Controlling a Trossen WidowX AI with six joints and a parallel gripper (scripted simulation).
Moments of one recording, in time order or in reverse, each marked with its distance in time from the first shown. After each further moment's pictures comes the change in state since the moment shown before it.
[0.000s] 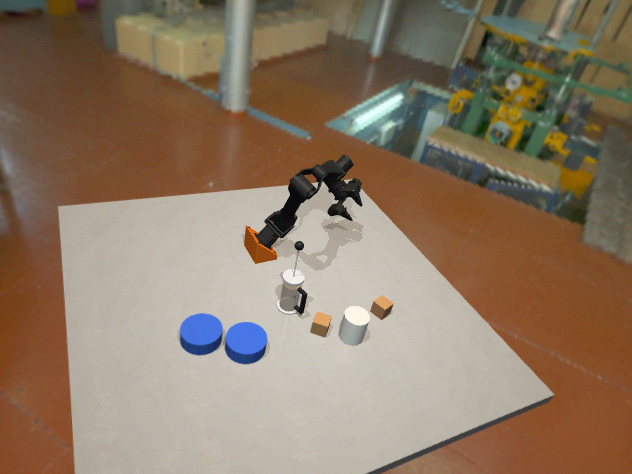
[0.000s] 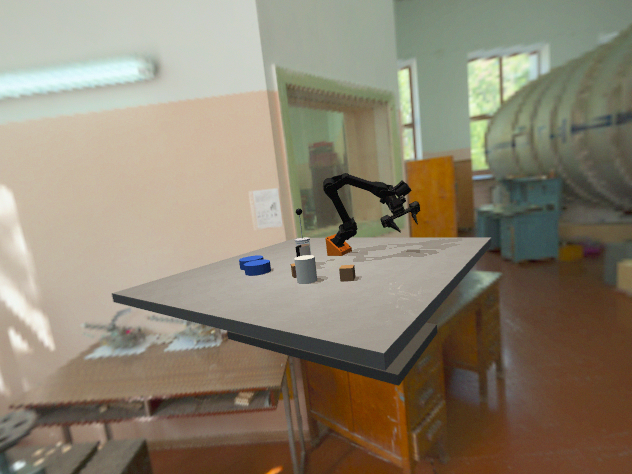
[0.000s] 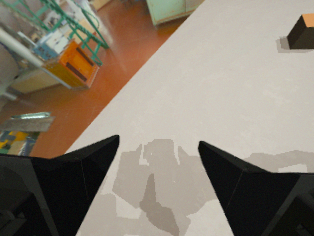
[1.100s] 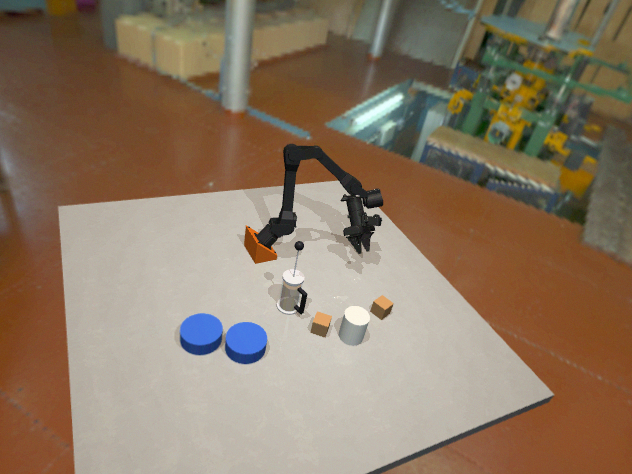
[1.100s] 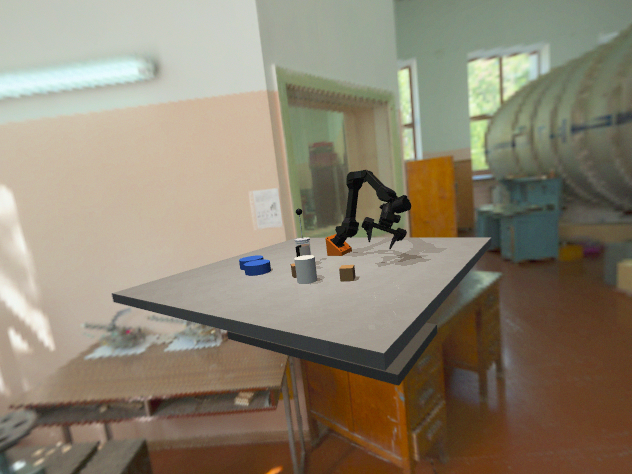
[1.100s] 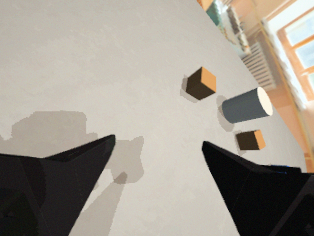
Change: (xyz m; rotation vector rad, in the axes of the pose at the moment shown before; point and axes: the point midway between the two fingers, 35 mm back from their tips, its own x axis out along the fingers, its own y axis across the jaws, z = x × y) arm 0.074 -0.137 0.092 -0.457 0.085 -0.636
